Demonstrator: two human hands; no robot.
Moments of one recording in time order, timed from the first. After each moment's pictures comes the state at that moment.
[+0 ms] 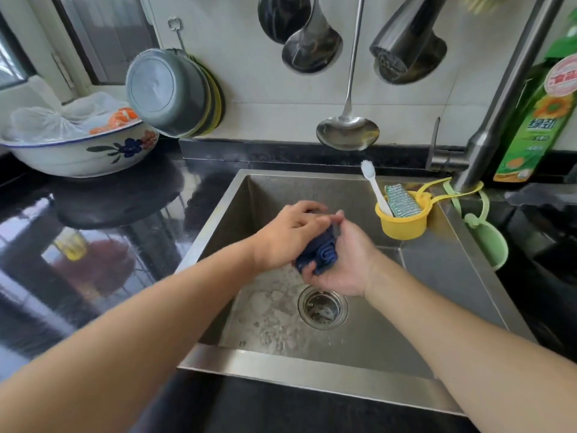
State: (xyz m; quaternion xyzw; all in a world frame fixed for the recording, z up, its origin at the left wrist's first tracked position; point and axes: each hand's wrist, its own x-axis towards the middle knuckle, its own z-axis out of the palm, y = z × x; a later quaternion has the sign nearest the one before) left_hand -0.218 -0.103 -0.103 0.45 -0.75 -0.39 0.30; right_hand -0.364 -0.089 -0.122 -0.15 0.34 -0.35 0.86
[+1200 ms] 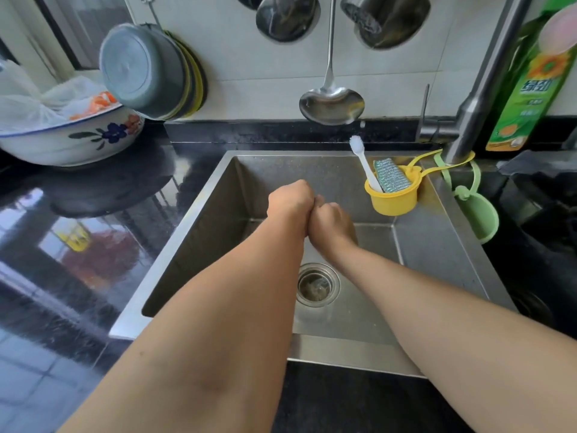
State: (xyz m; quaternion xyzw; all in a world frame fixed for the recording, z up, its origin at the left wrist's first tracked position) left_hand -0.288 -0.131 -0.111 0.68 -0.29 -0.50 0.44; right_hand -0.359 -0.098 -0.141 -0.50 0.70 -0.37 0.35
